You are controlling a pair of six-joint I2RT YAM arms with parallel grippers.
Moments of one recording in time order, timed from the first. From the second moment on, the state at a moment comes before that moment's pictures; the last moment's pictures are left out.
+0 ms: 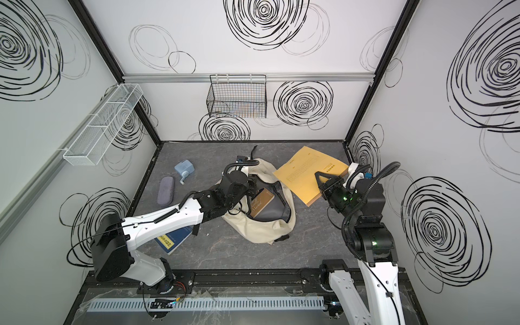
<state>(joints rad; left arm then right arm) -0.90 1.51 1.14 -0.08 -0.43 -0.45 0.03 0.66 1.04 -0.64 -0.36 1.12</state>
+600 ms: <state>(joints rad) -0.82 1.55 1.14 -0.03 -0.38 -0.49 0.03 0.59 0.97 -0.84 -0.44 1.10</state>
